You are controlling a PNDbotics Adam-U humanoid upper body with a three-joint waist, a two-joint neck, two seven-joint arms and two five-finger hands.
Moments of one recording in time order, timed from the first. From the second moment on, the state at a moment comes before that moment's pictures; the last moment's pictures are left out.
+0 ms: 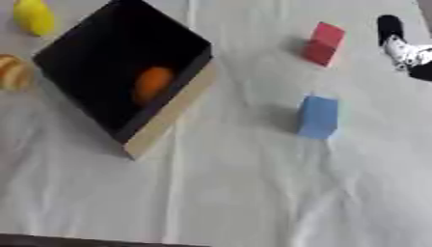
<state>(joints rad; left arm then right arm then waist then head) -0.26 0.46 0.06 -1.99 -0.05 -0.15 0.41 -0.34 -1.03 -0.01 -1.98 0.21 -0.09 0.04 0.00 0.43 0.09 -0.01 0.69</state>
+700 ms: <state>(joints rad) -0.26 0.46 0.06 -1.99 -0.05 -0.15 0.40 -0.30 -1.09 0.03 -1.98 0.28 -0.11 0.08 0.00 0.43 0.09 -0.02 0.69</state>
